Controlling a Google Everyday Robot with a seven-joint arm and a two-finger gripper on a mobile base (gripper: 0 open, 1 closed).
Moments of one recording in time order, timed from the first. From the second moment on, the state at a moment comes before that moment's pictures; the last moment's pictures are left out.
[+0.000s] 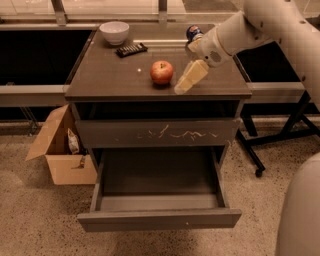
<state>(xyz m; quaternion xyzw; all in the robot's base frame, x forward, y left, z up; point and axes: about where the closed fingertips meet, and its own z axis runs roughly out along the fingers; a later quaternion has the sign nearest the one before) 0.706 -0.086 0.897 -0.57 0.72 0.16 0.36</state>
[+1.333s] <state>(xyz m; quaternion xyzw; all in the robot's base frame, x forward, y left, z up) 0.747 -0.030 0.863 -0.52 0.72 0.21 0.40</state>
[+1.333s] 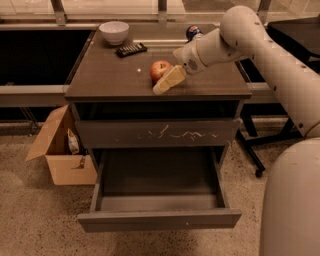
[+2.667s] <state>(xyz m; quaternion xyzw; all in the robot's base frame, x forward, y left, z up) 0.755 -0.021 0.862 -0.53 0.70 0.23 0.43</state>
